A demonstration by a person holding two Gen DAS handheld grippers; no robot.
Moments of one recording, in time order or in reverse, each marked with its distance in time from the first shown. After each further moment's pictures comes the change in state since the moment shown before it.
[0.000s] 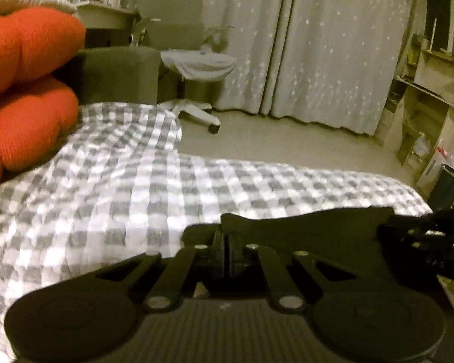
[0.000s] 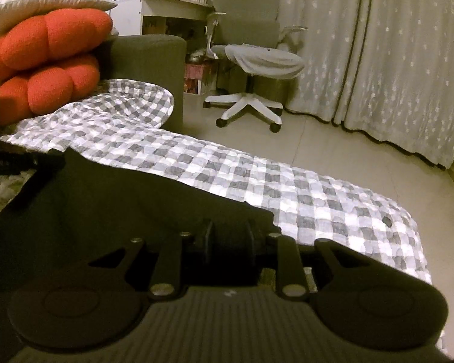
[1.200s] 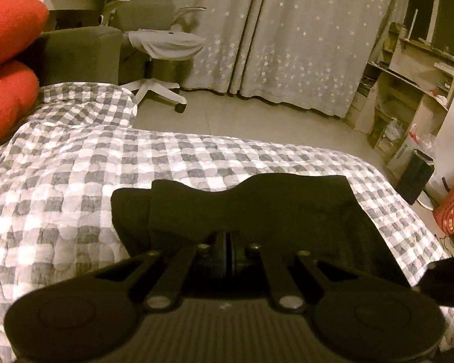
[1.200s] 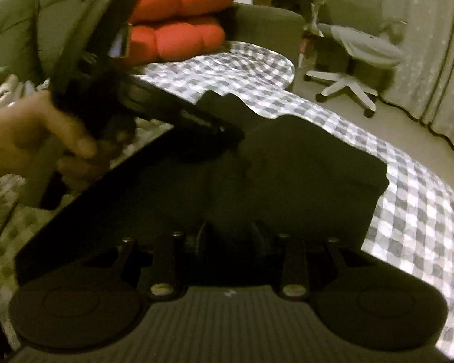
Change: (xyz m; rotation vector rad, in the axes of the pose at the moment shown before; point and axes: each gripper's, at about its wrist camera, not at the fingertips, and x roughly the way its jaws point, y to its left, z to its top) left arm -0.009 -0.034 -0.013 -0.008 0.072 -0.108; right arm -0.072 0.057 -0.030 -0.174 0.146 0.342
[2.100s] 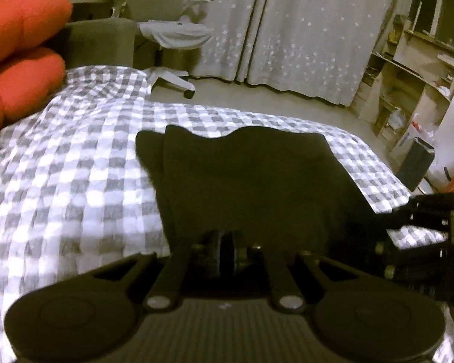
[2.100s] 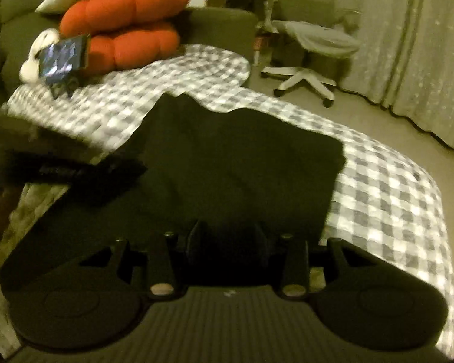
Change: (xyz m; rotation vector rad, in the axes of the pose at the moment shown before) left arm -0.063 -0.014 -0.052 -0.001 0.049 0.026; right arm -0.011 -0.006 -0.008 0.120 -0.016 -0.155
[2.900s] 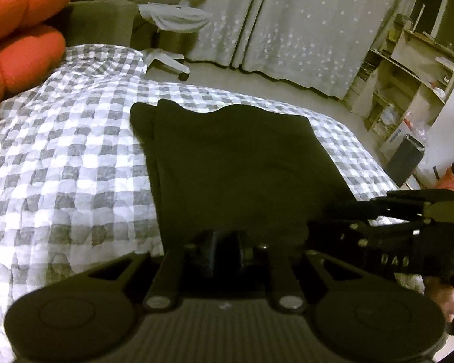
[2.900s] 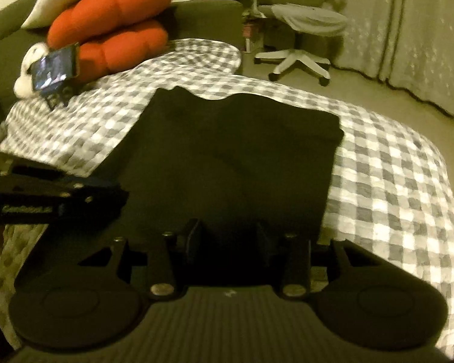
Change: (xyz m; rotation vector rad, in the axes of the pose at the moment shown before) left arm -0.012 -0.003 -0.010 -0.055 0.067 -0.051; right arm 0.002 -0.004 -0.007 0.094 0.047 0.041
